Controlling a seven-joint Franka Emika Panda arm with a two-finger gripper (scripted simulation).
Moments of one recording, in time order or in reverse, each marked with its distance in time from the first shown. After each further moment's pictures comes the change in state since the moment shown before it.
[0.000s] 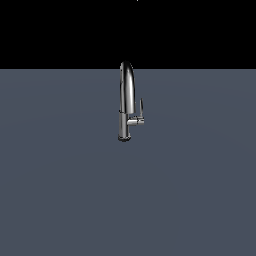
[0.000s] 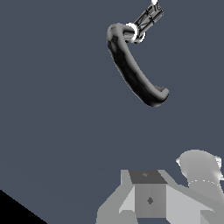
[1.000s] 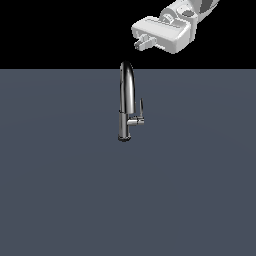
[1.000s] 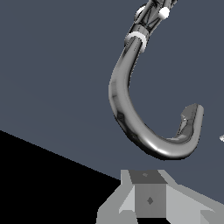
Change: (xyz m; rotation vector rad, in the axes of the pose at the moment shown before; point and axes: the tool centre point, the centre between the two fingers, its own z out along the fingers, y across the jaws) arm 0.126 0.001 0.024 0.237 -0.292 0.266
